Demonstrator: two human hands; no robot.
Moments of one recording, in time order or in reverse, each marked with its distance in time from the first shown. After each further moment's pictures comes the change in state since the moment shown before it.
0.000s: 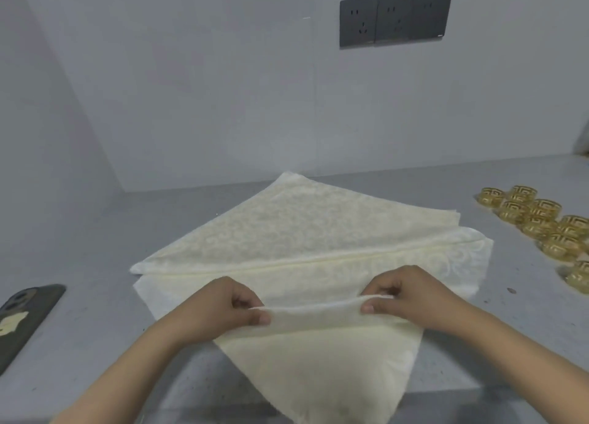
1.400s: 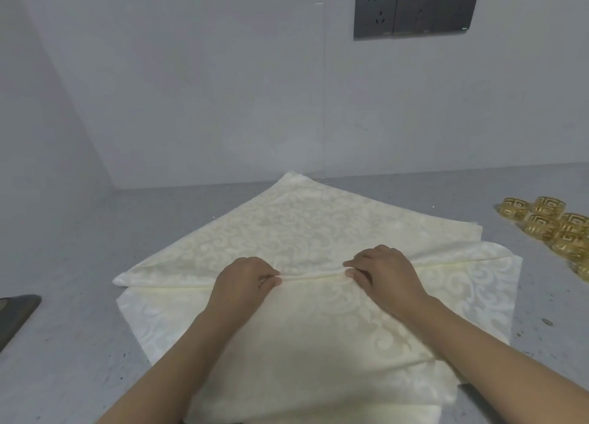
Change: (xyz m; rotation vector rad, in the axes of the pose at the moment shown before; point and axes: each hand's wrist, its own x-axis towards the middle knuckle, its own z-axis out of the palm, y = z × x) left_hand 0.106 -0.050 0.026 0.316 0.475 0.070; right_hand 0.104 0.069 0.031 -0.602 0.435 -0.151
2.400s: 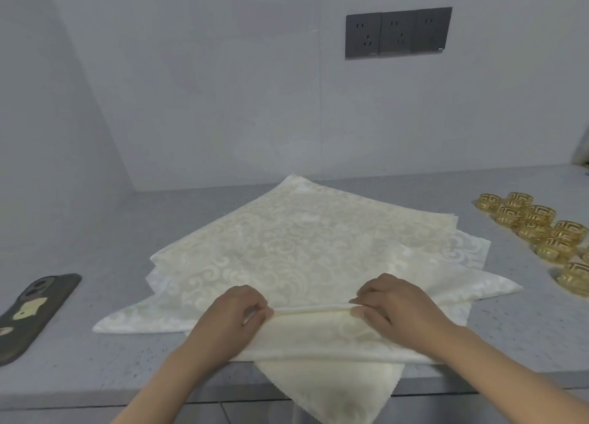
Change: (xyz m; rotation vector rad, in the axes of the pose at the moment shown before) left_hand -0.110 0.013 -0.027 -0.154 -0.069 0.104; right_hand -0.093 -0.040 -0.059 0.114 -0.183 -0.141
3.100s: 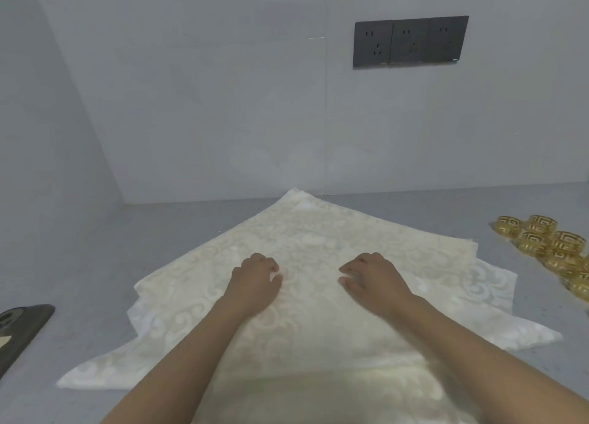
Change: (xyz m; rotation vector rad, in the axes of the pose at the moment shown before) left_hand 0.137 -0.022 0.013 0.244 -0.053 -0.227; right_hand 0.111 0.044 0.023 -0.009 -0.023 0.316
